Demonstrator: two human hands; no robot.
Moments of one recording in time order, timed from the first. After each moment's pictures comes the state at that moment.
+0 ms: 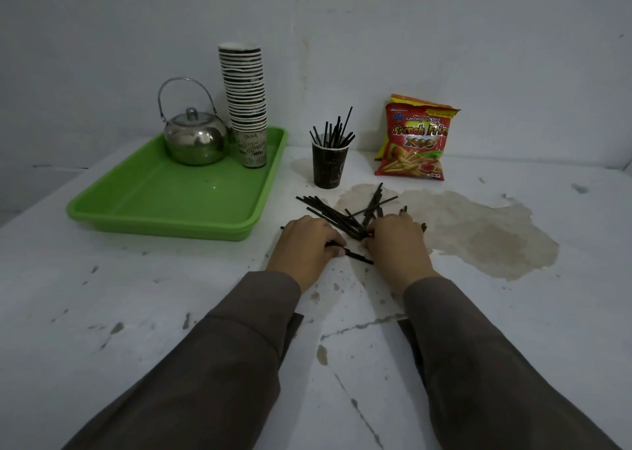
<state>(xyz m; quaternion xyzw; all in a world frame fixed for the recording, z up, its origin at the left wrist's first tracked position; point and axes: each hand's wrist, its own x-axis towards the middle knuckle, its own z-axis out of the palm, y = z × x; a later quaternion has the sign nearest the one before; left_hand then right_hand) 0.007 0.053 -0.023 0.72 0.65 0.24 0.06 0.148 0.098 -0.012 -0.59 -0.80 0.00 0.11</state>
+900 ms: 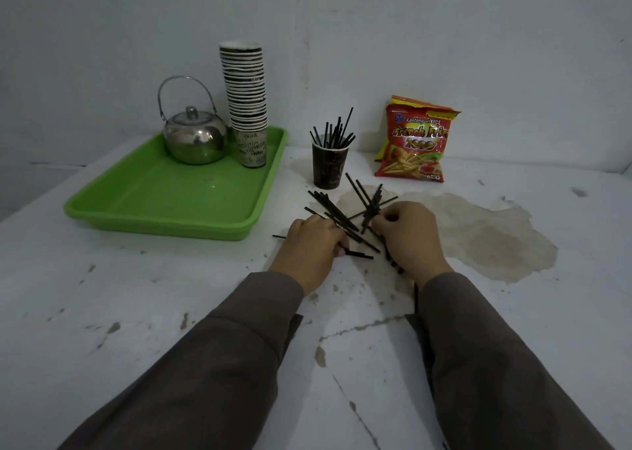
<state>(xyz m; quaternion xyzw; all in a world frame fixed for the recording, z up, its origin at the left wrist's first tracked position) 0.014 0.056 -0.028 0.75 0.63 0.22 0.01 0.159 0.100 0.004 -0.58 -0.70 0.23 0.34</state>
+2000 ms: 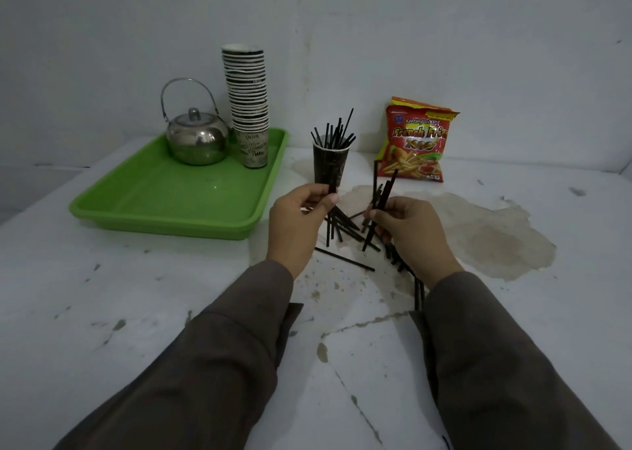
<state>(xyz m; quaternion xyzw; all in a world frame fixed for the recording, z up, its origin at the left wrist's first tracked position) 0.010 0.052 -0.003 0.48 0.54 0.66 0.22 0.167 0.090 0.010 -0.50 -0.67 0.36 0.41</state>
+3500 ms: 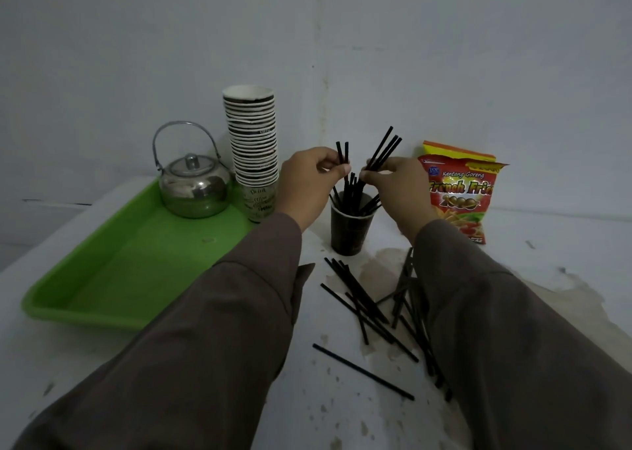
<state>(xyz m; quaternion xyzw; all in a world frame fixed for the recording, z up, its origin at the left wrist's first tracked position) -0.059 0.210 0.072 0.55 0.60 0.57 0.14 0.073 0.258 0.073 -0.51 -0.69 0.28 0.44</state>
